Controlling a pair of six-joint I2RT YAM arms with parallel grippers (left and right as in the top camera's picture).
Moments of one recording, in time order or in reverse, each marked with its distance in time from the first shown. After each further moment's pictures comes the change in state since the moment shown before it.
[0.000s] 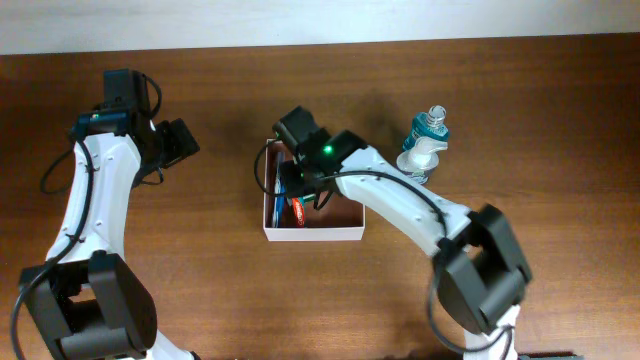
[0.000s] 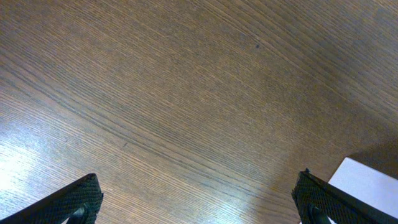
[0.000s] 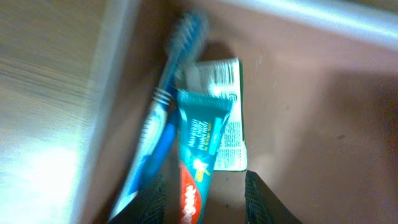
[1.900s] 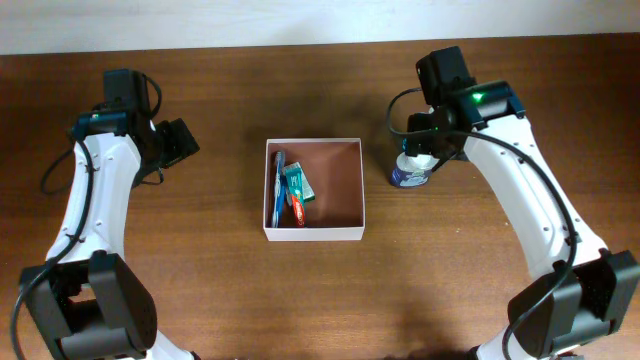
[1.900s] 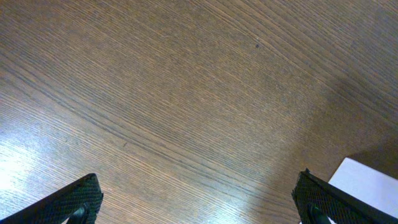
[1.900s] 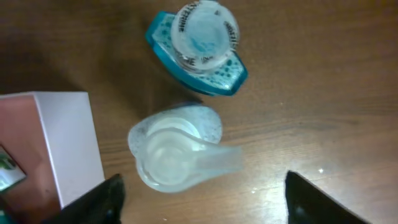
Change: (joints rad) left arm 0.000 0.000 0.000 0.000 0.000 0.000; right arm -0.446 -0.242 0.005 -0.357 0.218 -0.045
